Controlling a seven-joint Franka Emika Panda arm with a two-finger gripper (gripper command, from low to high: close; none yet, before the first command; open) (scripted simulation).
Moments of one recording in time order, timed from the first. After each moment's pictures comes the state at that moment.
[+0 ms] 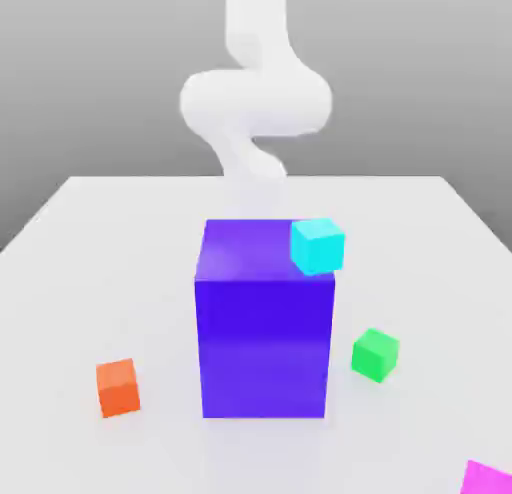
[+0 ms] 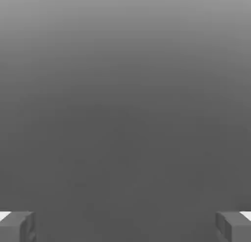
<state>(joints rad) 0.03 -0.71 0.00 -2.29 0.00 2.32 0.75</state>
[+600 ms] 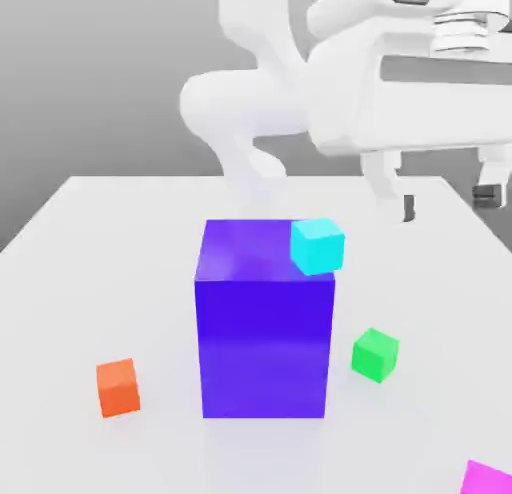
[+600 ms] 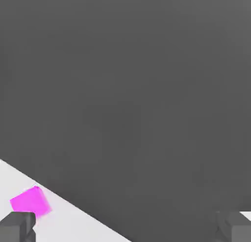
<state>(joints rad) 0.22 -0.05 0.06 -2.20 0.01 2.47 0.41</state>
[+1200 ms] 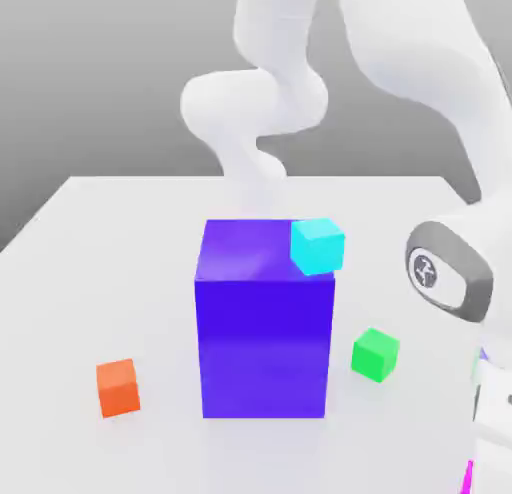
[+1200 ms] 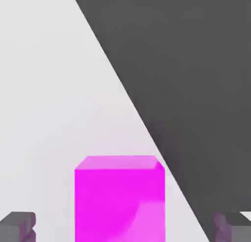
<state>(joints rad) 0.35 0.59 0.10 -2.11 -0.13 2.69 0.26</state>
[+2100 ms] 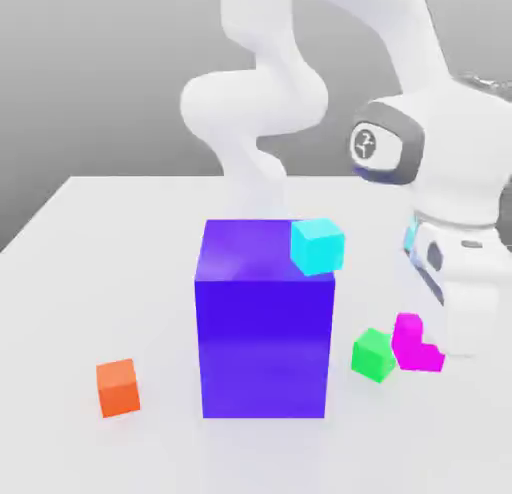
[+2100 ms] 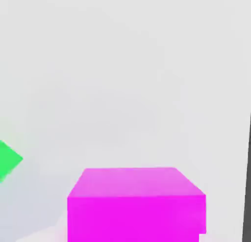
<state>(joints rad) 0.38 -0.09 0.11 -2.71 -0.20 2.64 -0.28</state>
